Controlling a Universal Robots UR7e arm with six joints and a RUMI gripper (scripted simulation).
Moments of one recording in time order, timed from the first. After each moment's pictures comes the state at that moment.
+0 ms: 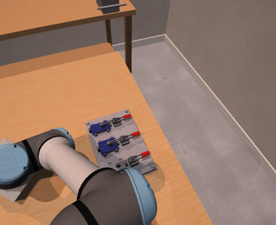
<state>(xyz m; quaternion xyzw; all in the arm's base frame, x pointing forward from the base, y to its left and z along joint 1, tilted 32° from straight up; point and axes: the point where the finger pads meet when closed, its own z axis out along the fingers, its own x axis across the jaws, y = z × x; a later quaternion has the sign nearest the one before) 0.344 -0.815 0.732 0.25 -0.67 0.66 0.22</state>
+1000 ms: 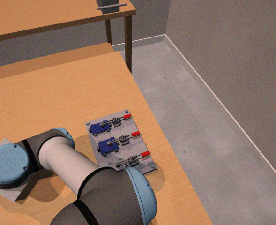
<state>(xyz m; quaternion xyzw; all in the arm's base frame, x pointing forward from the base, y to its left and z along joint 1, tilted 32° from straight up) 0.346 -0.814 0.731 0.25 -0.67 0.66 0.22</state>
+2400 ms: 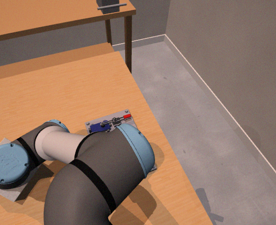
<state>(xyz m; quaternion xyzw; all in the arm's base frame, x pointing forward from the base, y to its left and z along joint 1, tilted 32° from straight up) 0.469 -0.700 0.704 0.28 -0.71 0.63 0.10</state>
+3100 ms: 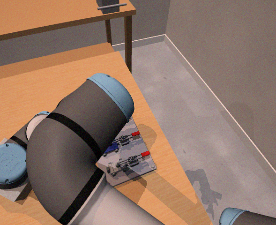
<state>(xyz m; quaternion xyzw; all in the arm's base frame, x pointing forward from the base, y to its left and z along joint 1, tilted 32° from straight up) 0.570 -0.530 0.658 0.31 -0.76 0.57 -0.02</state>
